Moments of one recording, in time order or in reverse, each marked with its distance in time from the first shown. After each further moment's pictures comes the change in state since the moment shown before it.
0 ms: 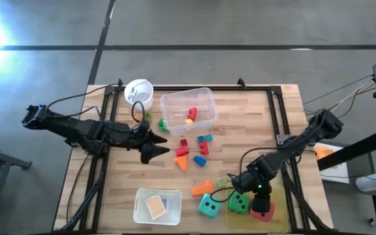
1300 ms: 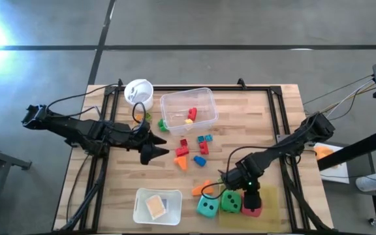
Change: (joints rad) left arm 0.000 0.000 0.000 -0.023 0.022 -0.002; right arm -0.087 0.105 0.043 0.014 0.089 -0.248
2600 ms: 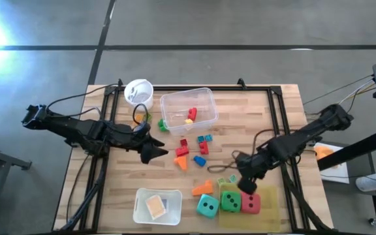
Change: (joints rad) left arm -0.001 0.000 0.001 -0.080 0.019 -0.156; right arm -0.006 -0.304 0.050 -0.070 0.406 0.616
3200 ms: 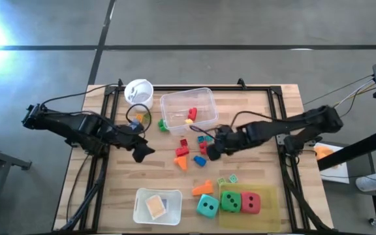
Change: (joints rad) left arm -0.001 0.004 0.187 -0.587 -0.020 -0.001; right arm -0.312 0.154 0.033 0.243 0.324 0.133
